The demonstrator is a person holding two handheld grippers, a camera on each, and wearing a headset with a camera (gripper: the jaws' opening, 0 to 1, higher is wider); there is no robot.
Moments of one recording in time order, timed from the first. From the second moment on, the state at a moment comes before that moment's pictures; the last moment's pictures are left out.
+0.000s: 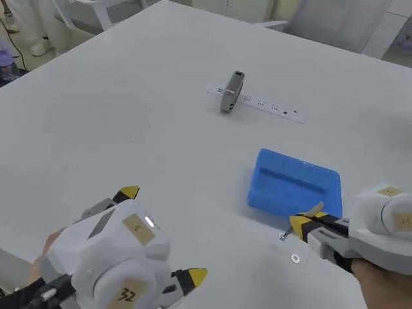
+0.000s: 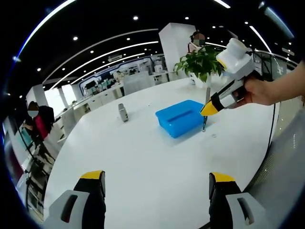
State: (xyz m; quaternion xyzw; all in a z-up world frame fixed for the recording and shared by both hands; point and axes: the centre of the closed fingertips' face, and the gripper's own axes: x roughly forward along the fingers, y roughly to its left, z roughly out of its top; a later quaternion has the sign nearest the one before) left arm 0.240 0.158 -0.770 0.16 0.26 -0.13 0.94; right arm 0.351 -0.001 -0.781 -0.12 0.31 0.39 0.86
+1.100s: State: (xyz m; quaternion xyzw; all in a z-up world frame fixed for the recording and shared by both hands) left arm 0.241 0.158 -0.767 0.15 0.26 -0.13 0.95; right arm 0.428 -0.019 -0.800 -0.13 0.31 0.32 0.88
